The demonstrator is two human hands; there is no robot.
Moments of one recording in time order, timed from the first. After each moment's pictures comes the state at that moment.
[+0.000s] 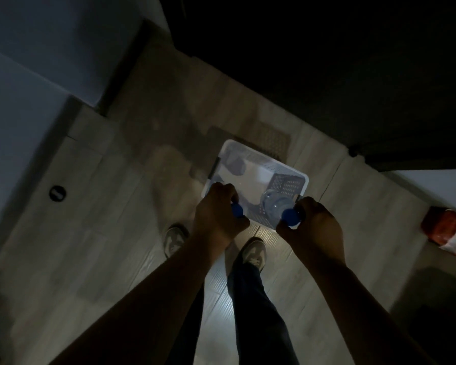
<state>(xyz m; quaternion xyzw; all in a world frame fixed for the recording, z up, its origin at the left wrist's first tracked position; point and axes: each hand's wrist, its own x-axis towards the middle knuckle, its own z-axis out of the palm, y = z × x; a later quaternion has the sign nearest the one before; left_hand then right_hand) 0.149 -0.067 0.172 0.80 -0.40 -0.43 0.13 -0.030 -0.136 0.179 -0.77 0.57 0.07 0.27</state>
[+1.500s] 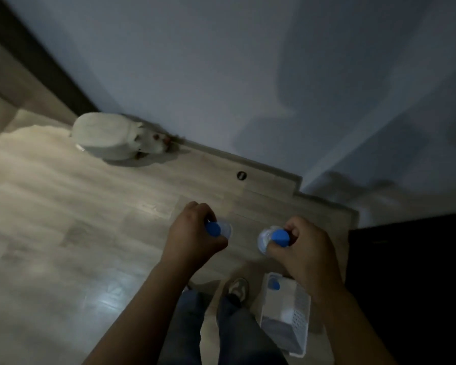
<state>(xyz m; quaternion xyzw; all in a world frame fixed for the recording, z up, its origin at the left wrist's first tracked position) 0.159 0.225 0.582 0.91 0.22 -0.08 0.33 0.210 0.020 0.572 -0.93 -0.03 0.20 0.29</state>
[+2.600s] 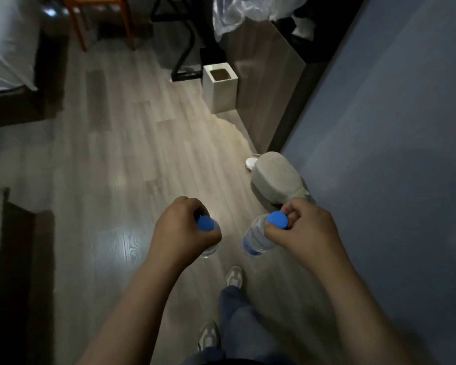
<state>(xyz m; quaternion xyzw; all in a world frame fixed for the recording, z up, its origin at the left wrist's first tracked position) -0.101 0.579 0.667 0.72 0.60 0.17 0.32 0.105 0.511 0.688 -0.79 -0.49 0.26 0.25</state>
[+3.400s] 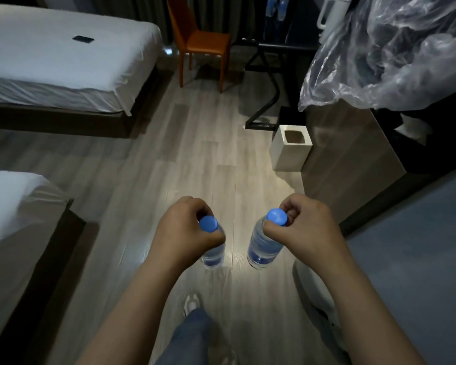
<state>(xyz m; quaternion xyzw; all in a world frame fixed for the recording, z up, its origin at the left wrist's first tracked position) -0.104 0.838 0.704 0.60 0.70 0.26 0.27 0.109 0.857 0.723 -0.66 -0.65 0.29 0.25</state>
